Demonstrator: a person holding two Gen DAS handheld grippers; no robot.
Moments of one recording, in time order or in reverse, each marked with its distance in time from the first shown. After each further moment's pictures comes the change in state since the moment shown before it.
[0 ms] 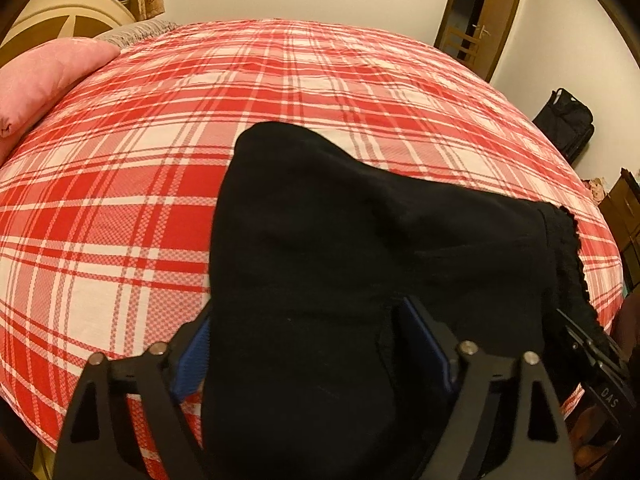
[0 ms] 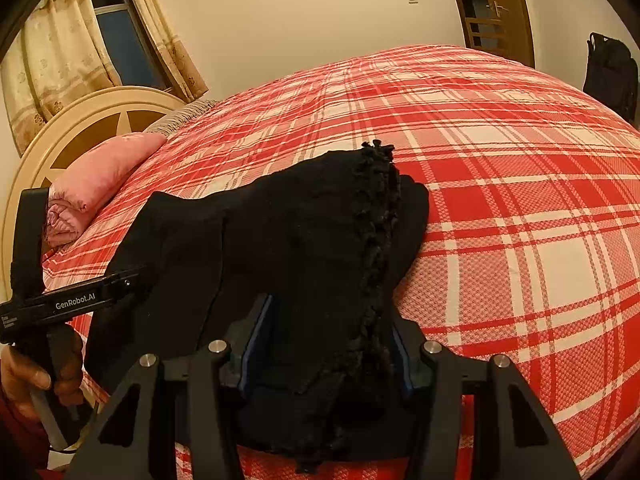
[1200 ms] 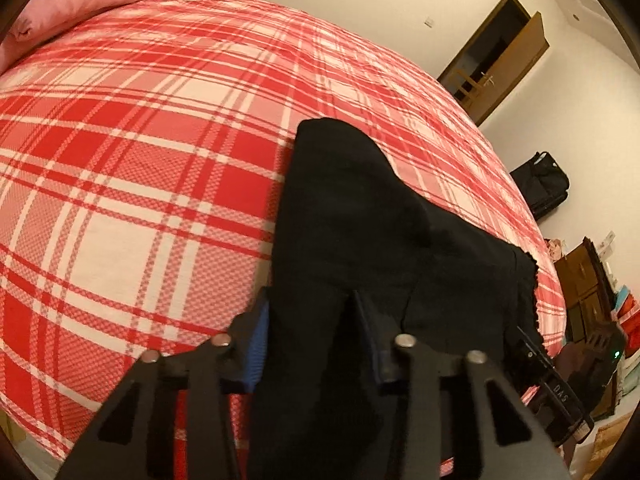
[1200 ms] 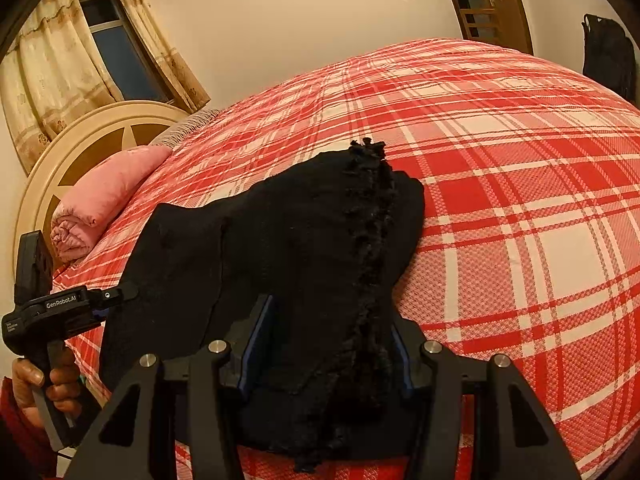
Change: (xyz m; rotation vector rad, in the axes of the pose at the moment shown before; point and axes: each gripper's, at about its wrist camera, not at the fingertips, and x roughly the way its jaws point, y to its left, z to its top) left arm -0.015 0.057 -0.015 -0.246 0.011 -0.210; right arm -0.003 -0.008 -0.004 0.058 -0.011 0.047
